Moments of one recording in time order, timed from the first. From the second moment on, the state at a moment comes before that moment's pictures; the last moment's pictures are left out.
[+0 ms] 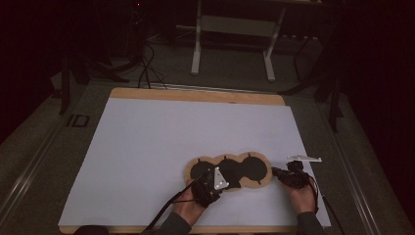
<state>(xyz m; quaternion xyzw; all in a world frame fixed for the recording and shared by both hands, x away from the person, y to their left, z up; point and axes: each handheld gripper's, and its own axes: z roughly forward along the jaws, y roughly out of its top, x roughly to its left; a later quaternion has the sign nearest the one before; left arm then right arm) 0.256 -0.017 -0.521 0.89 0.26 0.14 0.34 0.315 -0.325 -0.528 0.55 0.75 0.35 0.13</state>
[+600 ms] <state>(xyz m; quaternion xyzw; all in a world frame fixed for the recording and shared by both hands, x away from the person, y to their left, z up) 0.267 0.005 -0.520 0.88 0.29 0.15 0.34 0.316 -0.307 -0.527 0.54 0.76 0.35 0.13</state>
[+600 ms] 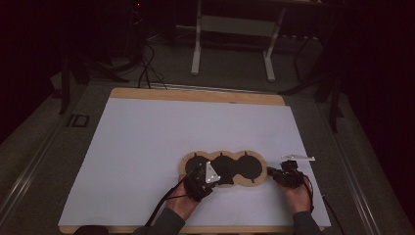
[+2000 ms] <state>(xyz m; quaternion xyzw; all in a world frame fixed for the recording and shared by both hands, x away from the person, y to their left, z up) 0.276 0.051 -0.523 0.87 0.32 0.18 0.33 0.303 -0.260 -0.523 0.46 0.83 0.28 0.15</state>
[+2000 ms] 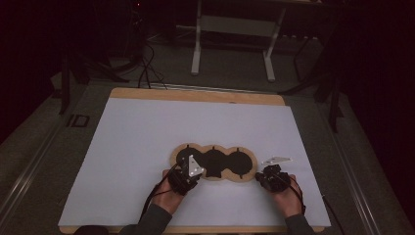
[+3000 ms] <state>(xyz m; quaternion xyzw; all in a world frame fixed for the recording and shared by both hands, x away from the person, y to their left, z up) 0.280 0.124 -0.522 0.84 0.41 0.18 0.31 0.334 -0.233 -0.525 0.44 0.83 0.30 0.15</state>
